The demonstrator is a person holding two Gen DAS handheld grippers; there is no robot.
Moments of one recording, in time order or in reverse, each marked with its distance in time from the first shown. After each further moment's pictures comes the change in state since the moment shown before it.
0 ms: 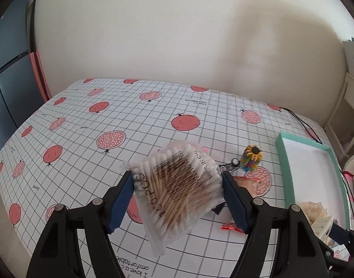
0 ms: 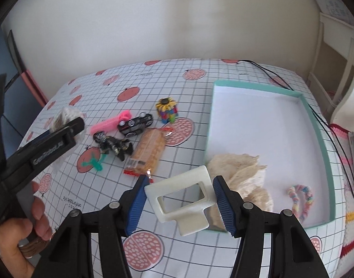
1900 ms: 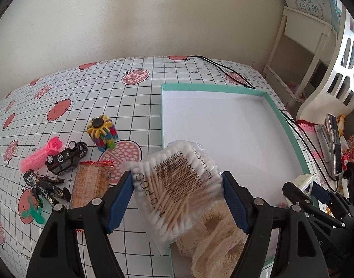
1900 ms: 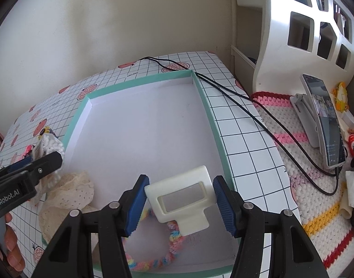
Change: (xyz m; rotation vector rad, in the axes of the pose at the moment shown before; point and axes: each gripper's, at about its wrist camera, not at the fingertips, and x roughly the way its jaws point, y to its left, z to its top) left arm 0.039 -0.188 -0.024 0.238 0.210 -0.282; right arm 0.022 -0.179 -0.013 0.211 -0.048 -0.223
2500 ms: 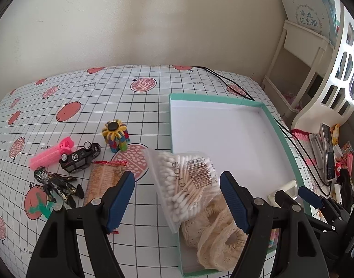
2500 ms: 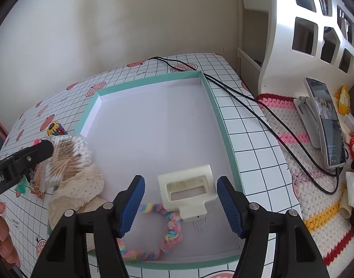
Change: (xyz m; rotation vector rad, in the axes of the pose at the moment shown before) left arm -0.027 0.016 -0.001 -0.031 -0.049 -0.016; right arm -0.010 0.006 -0.005 -0.019 -0.004 0.023
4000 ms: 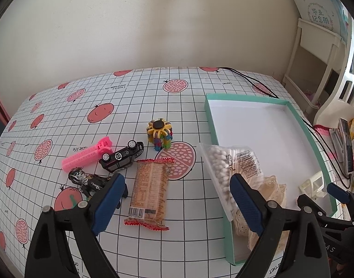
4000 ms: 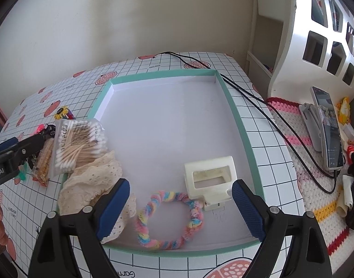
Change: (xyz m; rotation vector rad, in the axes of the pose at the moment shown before) left arm -0.009 0.035 -0.005 0.033 -0.013 0.130; right arm -0.005 0.031 -0.009 -0.069 0.013 -0.027
